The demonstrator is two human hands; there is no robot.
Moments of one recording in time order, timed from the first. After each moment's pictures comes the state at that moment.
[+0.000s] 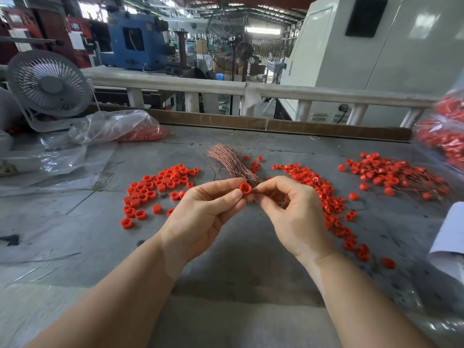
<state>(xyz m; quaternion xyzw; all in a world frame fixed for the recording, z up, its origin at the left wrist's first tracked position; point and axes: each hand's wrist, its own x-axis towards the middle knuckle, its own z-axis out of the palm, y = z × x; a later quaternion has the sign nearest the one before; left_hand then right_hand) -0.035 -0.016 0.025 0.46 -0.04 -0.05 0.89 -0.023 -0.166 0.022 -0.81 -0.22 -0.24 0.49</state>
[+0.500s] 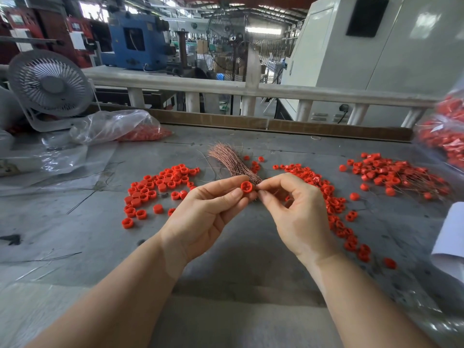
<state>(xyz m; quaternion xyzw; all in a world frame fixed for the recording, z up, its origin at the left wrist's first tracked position) -0.036 -0.016 0.028 0.43 -0.05 -0.08 0.90 -0.020 -0.166 0.020 -0.79 -0.23 -0.29 0.49</state>
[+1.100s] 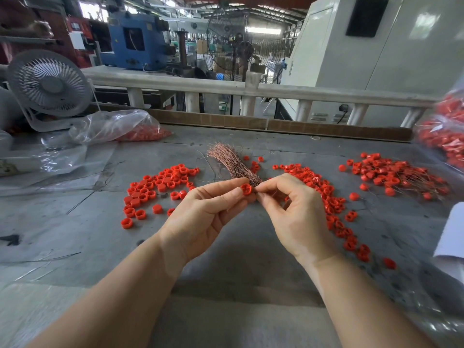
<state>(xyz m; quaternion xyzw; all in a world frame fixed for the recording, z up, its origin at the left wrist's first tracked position) -0.035 -0.016 0.027 0.45 -0.03 -0.08 0.89 -0.018 -0.167 0.017 -0.80 -0.25 -0.32 0.45</state>
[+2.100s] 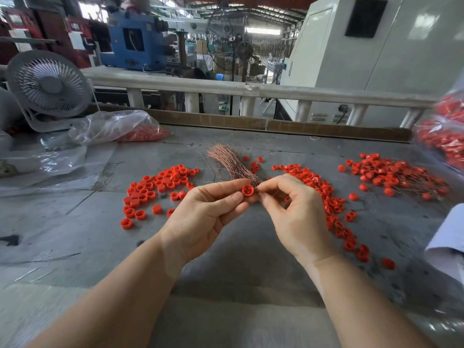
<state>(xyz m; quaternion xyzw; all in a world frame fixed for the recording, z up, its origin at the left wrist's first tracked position) -0.034 -0.018 0.025 0.47 -0.05 -0.07 0.88 -0.018 -0.168 0.018 -0.79 -0.24 -0.30 0.47</state>
